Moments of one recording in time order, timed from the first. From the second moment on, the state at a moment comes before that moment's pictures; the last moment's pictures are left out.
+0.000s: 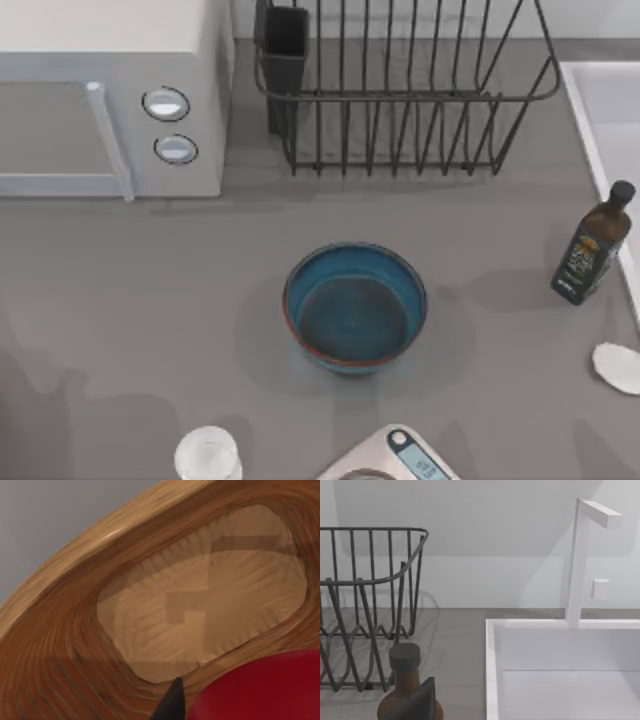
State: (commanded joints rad) left arm 0.41 1.36 0.88 -0.97 0.00 -1.07; right arm 0.00 0.00 0.00 0.00 0.00 0.00
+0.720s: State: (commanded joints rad) left arm 0.41 1.36 0.88 -0.97 0.00 -1.07; right arm 0.00 0.00 0.00 0.00 0.00 0.00
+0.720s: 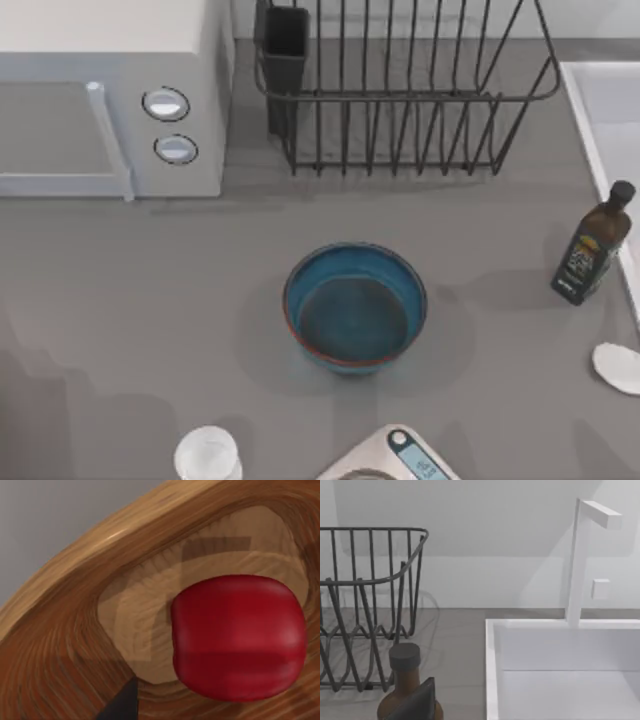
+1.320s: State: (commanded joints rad) left arm 0.39 1.33 0.86 -0.95 0.00 -1.05; right arm 0.00 0.00 0.00 0.00 0.00 0.00
